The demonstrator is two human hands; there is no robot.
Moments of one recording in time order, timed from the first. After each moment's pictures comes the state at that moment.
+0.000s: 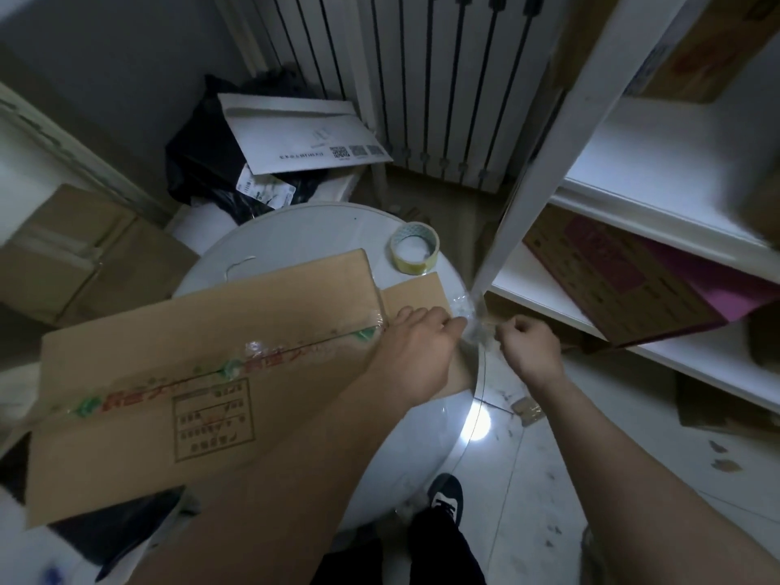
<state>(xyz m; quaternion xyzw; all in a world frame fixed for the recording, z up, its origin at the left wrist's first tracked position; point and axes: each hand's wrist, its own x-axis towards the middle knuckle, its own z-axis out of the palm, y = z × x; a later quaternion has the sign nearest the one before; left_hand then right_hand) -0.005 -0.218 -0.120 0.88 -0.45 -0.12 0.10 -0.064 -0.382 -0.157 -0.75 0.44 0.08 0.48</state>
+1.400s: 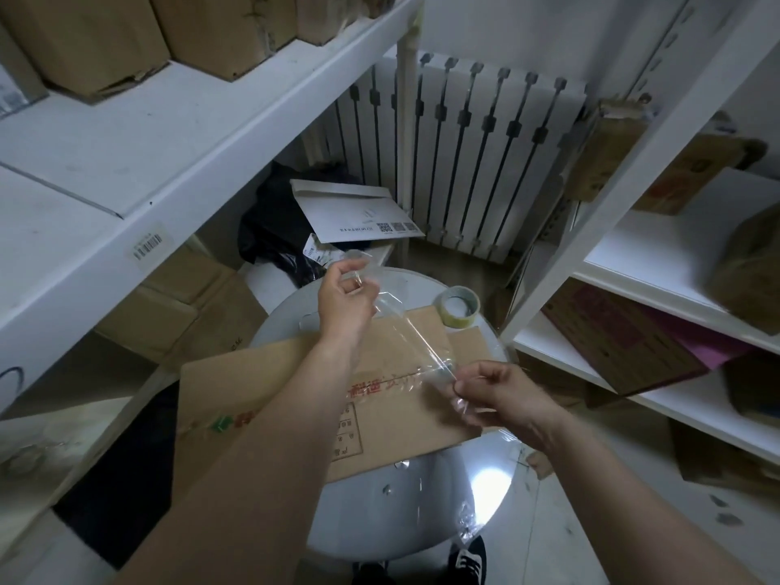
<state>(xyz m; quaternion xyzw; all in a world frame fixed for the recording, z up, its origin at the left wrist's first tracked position) 0.090 -0.078 0.011 0.70 0.12 -0.11 0.69 -0.059 -0.244 -0.010 -0.61 0.30 0.21 0.70</state>
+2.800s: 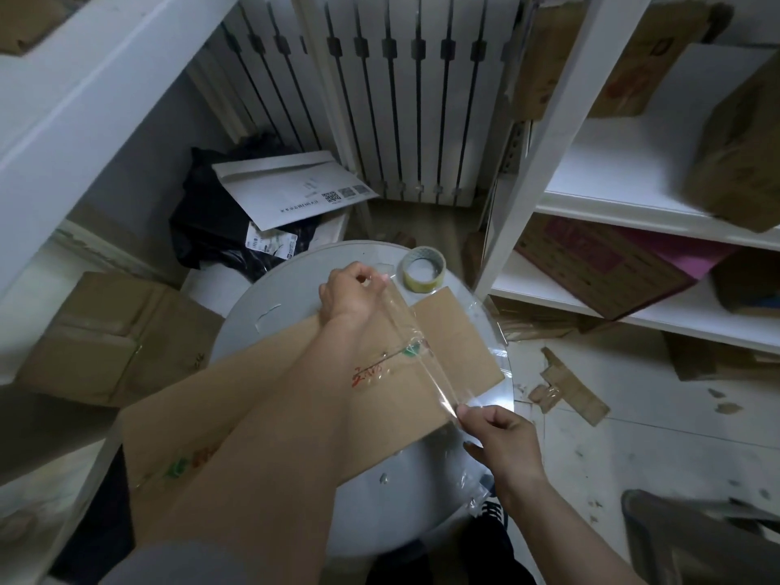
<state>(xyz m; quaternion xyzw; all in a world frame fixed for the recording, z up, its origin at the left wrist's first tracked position) 0.118 -0.156 -0.073 0.90 0.03 -0.21 0.38 -0.128 -0.214 -0.092 -0.46 0.55 -0.02 0.70</state>
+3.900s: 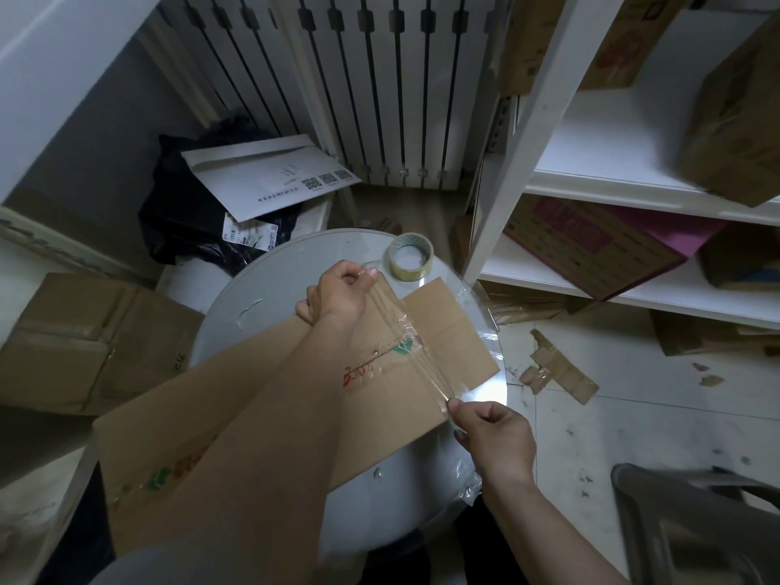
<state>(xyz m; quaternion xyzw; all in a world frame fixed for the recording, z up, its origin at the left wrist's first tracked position) 0.117 -0.156 -0.097 0.93 0.02 -0.19 0.32 -0.126 -0.200 -0.109 -0.49 0.62 -0.05 0.61</state>
